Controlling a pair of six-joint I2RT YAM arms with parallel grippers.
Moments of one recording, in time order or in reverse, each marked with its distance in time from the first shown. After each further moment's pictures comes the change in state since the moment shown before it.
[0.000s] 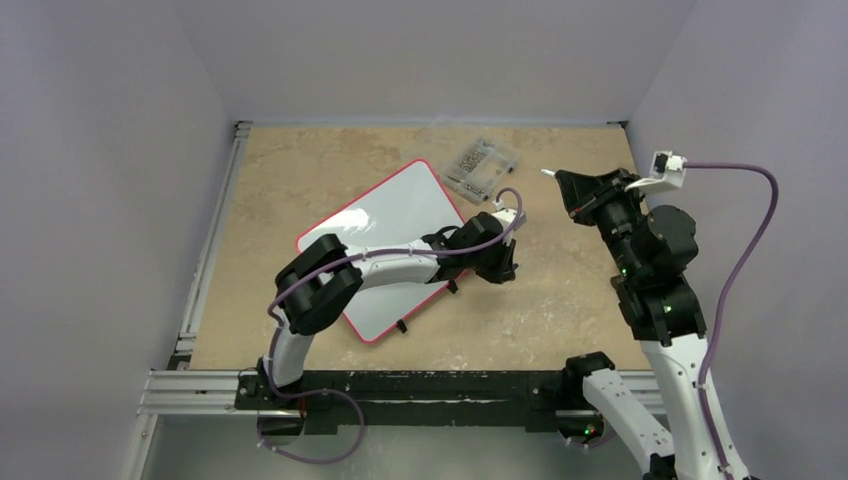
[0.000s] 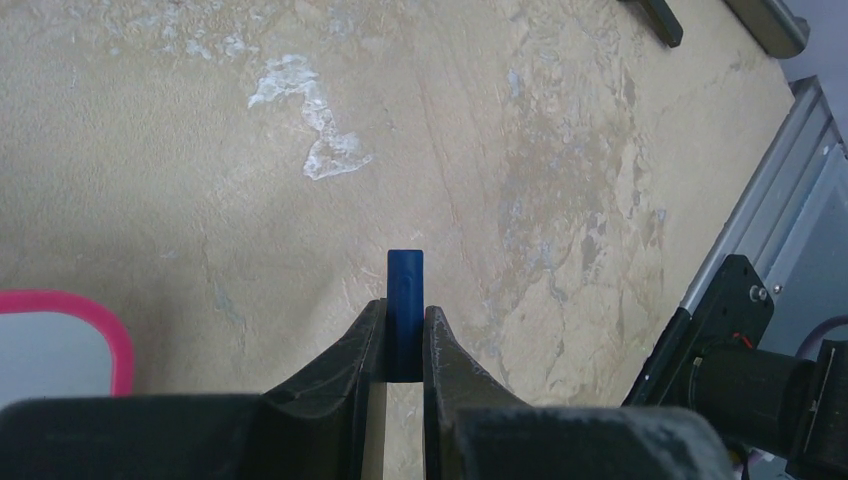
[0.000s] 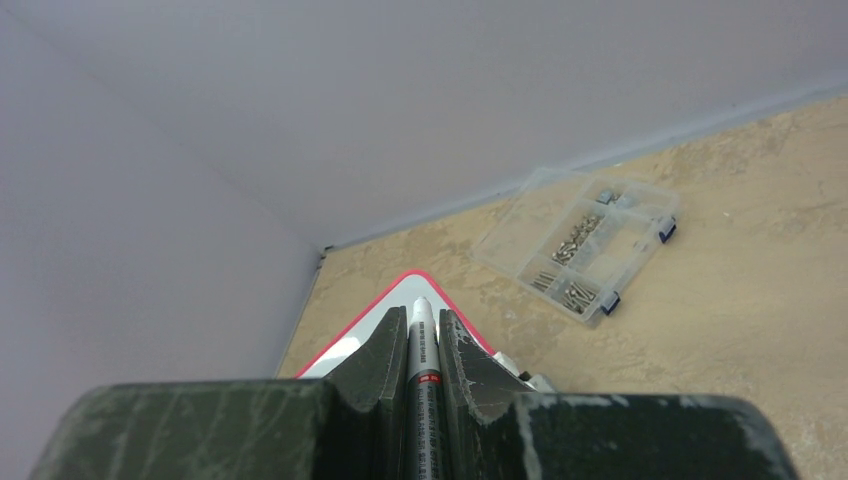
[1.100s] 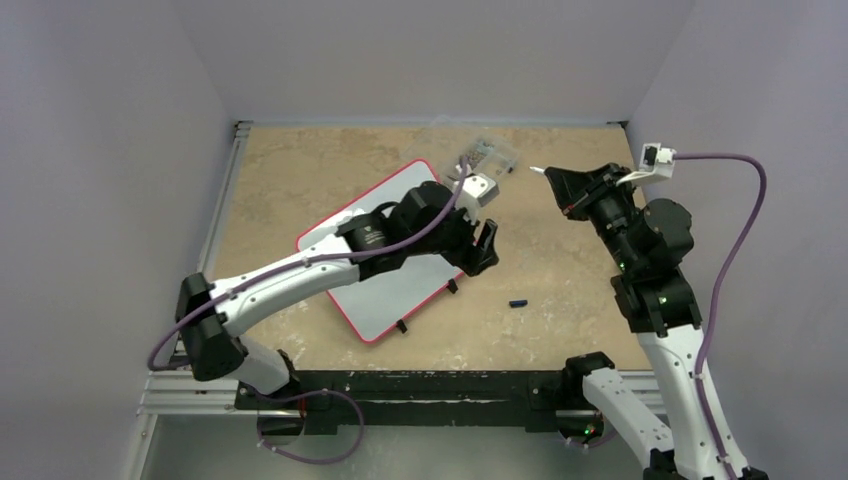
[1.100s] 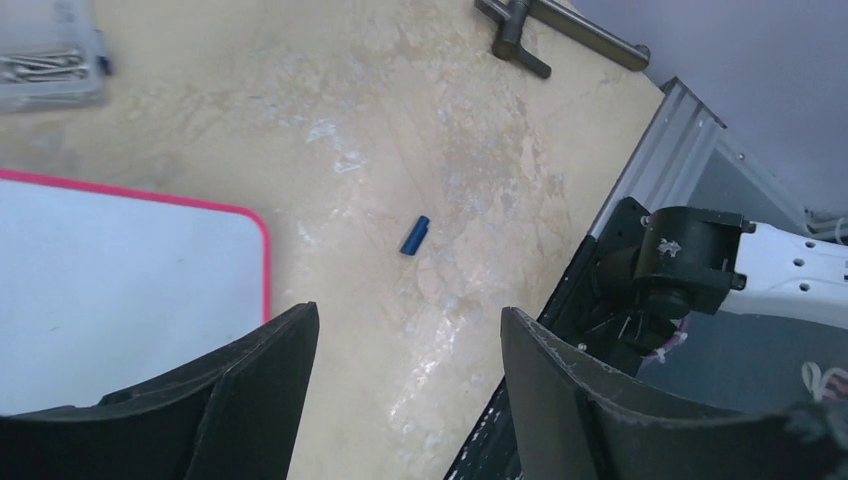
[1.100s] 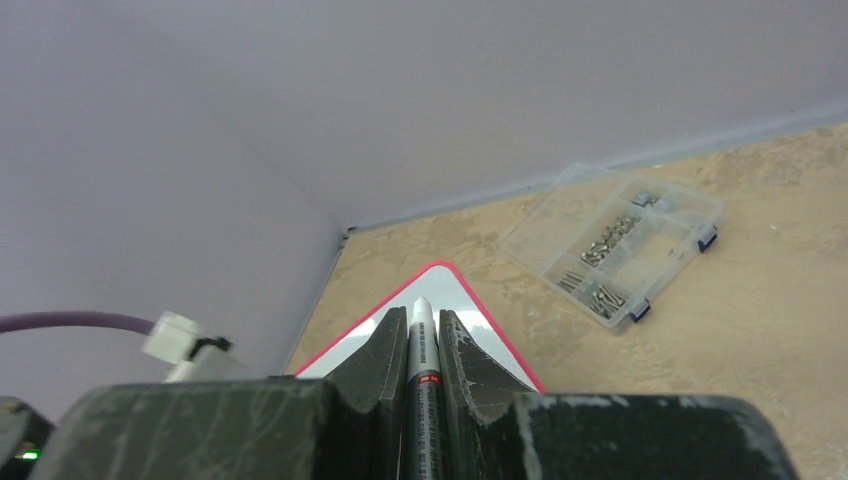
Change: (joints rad) left arm -0.011 -0.455 0.005 -0.338 -0.035 0.159; right arm 0.000 0.018 0.000 0.042 -0.052 -0.013
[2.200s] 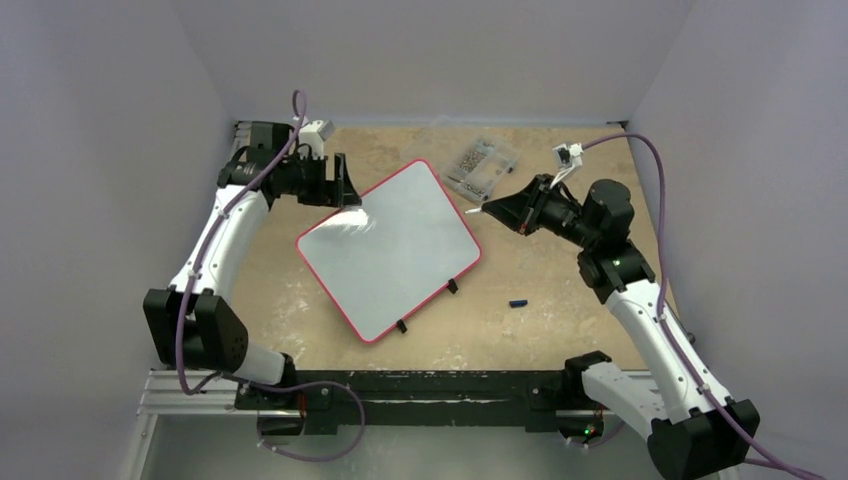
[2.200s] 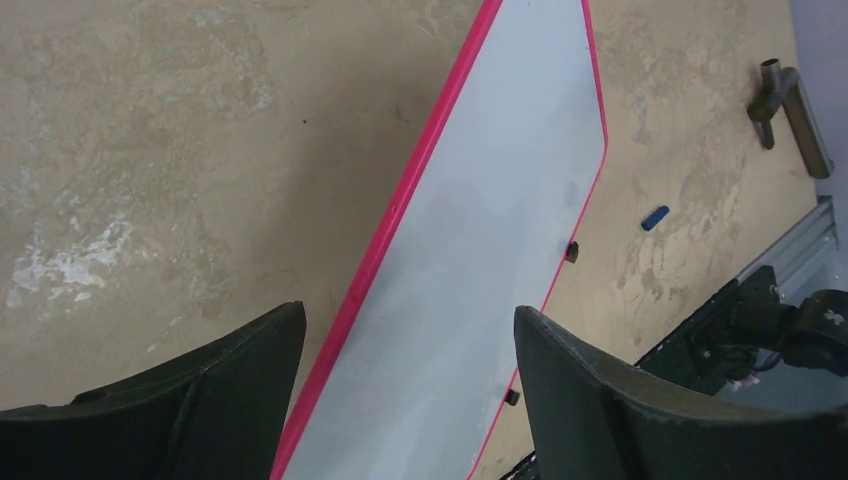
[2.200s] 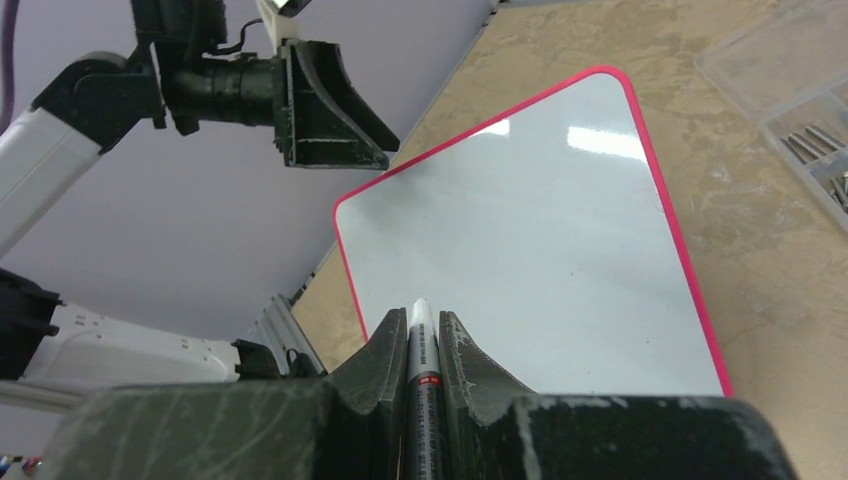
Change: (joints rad) left arm 0.914 -0.122 -0.033 -0.405 0.412 0.251; right arm 0.059 0.198 -0.158 0.203 -0.526 0.000
